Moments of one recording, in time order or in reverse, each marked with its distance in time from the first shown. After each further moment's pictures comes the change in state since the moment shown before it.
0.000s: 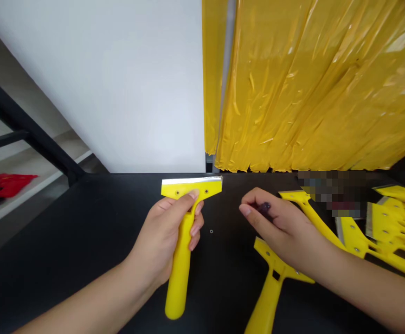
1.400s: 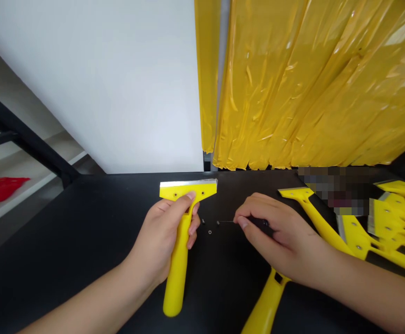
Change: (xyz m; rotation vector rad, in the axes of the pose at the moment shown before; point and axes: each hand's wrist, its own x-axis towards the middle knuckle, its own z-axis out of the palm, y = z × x) left_hand 0.010 -0.009 -0.003 0.022 0.047 -0.042; right_hand -0.004 -0.005 -0.004 -0.057 -0.022 -0.262
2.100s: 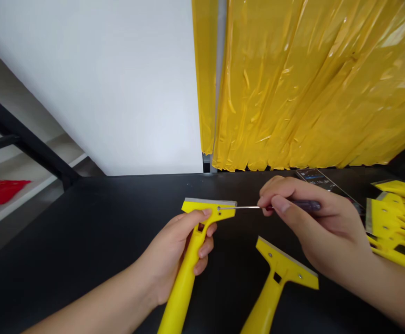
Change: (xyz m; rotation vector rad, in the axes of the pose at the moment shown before) left_hand -0.008 -0.013 0.005 -0.116 -0.204 -0.333; right_hand -0.007 -0.002 -0.014 0.287 0.366 0.033
